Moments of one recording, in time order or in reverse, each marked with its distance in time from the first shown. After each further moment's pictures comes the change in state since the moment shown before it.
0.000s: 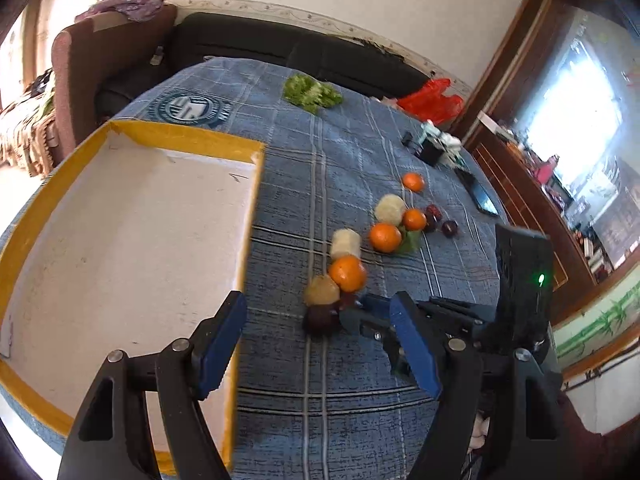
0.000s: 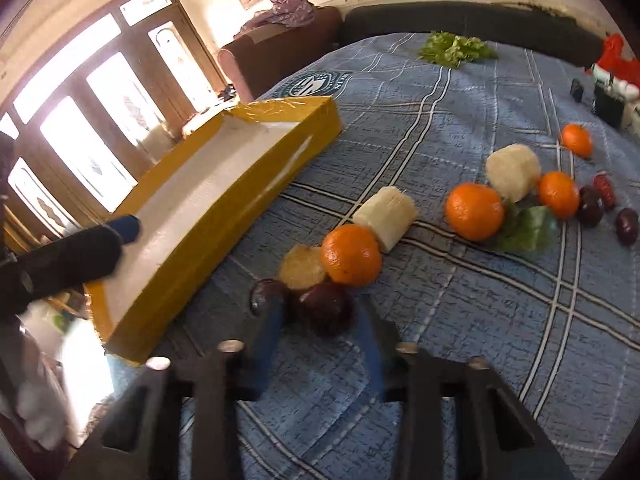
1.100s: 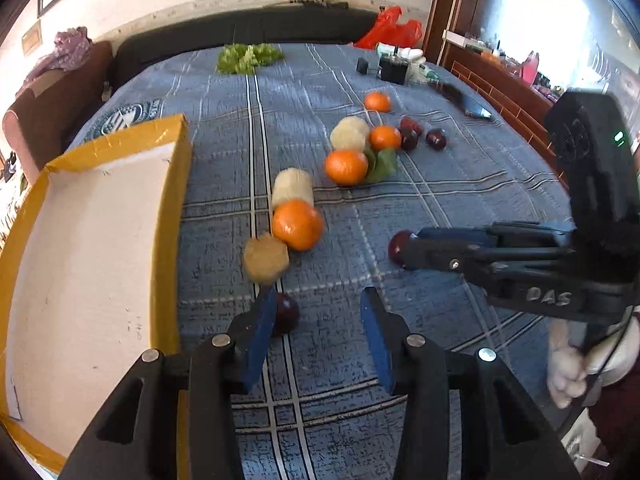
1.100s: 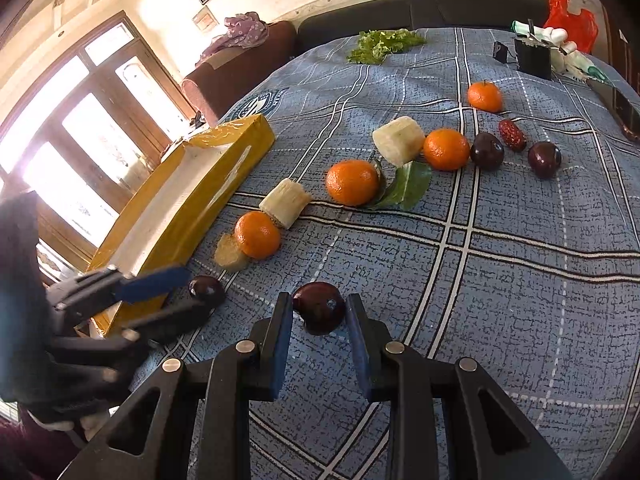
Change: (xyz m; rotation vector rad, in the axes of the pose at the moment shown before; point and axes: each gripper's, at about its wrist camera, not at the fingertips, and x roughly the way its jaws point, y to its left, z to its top) left arm 0.060 -0.051 -0.030 0.311 0.094 0.082; right arm -0.047 -0.052 -0.027 0.149 -0.047 -0.039
